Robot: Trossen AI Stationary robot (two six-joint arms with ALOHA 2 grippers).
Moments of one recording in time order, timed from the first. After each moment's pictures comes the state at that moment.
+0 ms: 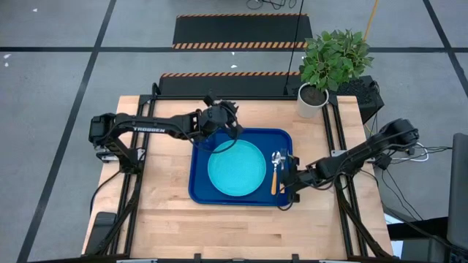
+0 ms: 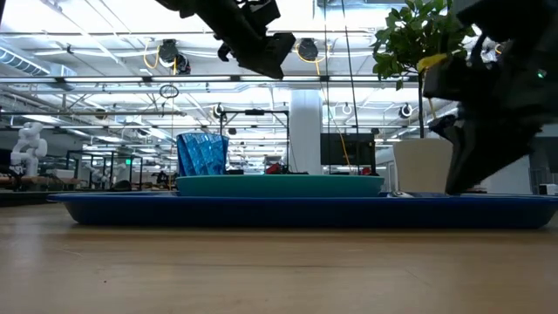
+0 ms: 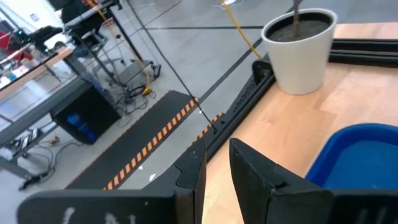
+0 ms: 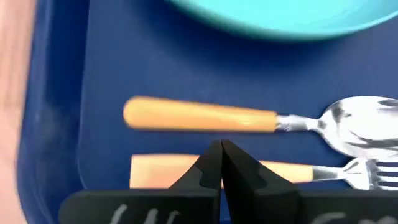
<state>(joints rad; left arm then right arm) 0.14 1.63 1.24 -0.03 -0.68 0.09 0.37 1.31 0.52 -0.28 0.26 0.38</state>
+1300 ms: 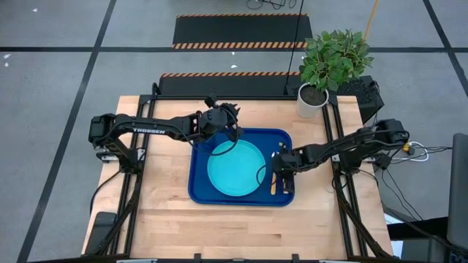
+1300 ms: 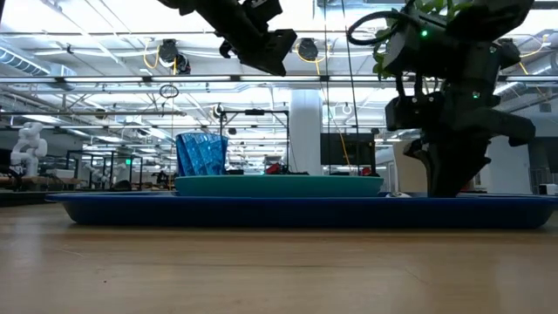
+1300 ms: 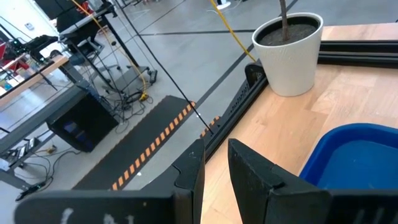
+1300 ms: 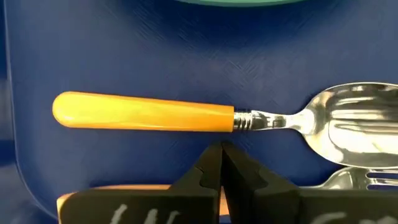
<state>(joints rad) 0.12 1.63 1.24 -0.02 -0.68 0.13 0.10 1.46 0.62 -0.39 0.00 0.20</state>
